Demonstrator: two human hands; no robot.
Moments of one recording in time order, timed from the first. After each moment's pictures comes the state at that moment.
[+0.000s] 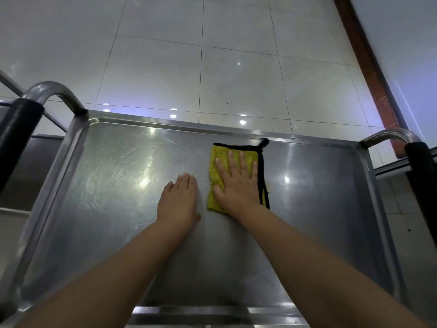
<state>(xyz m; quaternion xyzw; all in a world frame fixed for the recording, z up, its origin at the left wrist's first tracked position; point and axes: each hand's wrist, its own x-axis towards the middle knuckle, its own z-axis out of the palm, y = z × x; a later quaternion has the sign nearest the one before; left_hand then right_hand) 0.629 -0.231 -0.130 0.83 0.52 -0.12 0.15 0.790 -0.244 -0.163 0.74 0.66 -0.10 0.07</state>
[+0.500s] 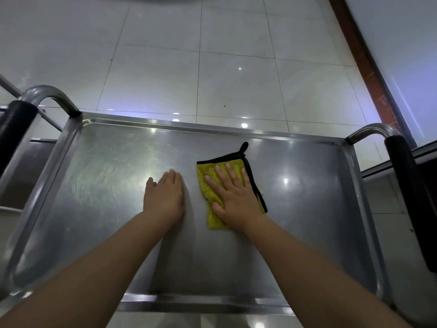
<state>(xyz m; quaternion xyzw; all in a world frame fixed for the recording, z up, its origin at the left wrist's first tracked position) 0.646 -0.245 -0.110 0.81 0.54 -0.20 0.10 0.829 -0.301 -0.162 0.66 0.75 -0.10 0.00</state>
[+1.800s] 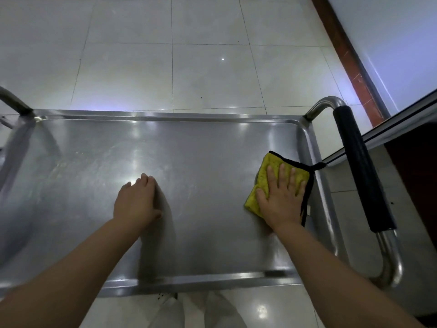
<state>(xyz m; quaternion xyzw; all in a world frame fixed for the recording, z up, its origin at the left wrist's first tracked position) 0.706 -0.293 -0.103 0.83 0.52 -0.21 0.07 0.995 -0.417 -0.162 0.87 0.48 -0.09 0.03</state>
